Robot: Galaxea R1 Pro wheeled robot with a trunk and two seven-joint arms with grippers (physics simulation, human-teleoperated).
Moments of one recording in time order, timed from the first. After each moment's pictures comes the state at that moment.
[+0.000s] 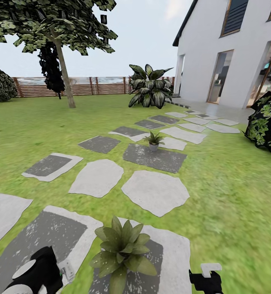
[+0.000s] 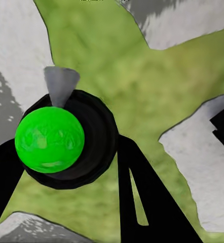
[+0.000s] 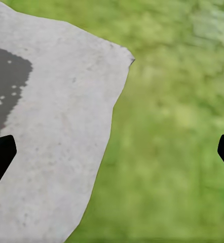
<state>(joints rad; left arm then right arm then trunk) -0.49 0.11 0.27 -0.63 -1.32 0.42 -0.96 -0.41 -0.01 -0.59 -0.27 0.62 -0.26 -0.01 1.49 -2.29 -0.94</state>
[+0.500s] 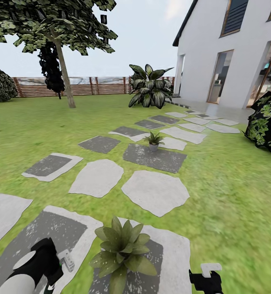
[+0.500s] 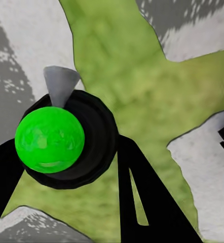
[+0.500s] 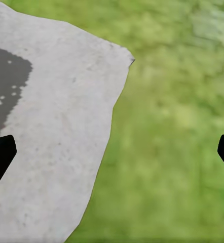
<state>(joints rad) -0.54 0.11 0.30 -0.63 -1.33 0.47 -0.96 -0.41 -0.01 -0.59 -0.27 0.62 -0.26 -0.01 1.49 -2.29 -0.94</state>
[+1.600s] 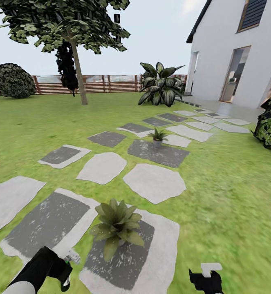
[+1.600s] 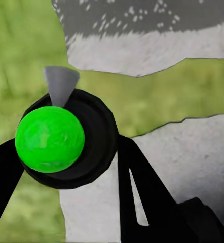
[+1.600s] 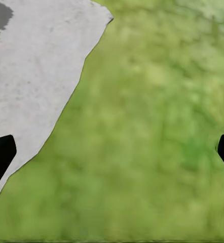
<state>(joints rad) -0.52 0.09 0.41 -0.57 -0.99 0.46 -0.74 -0.41 -0.01 -0.59 -0.27 0.62 -0.26 -0.01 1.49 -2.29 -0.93</state>
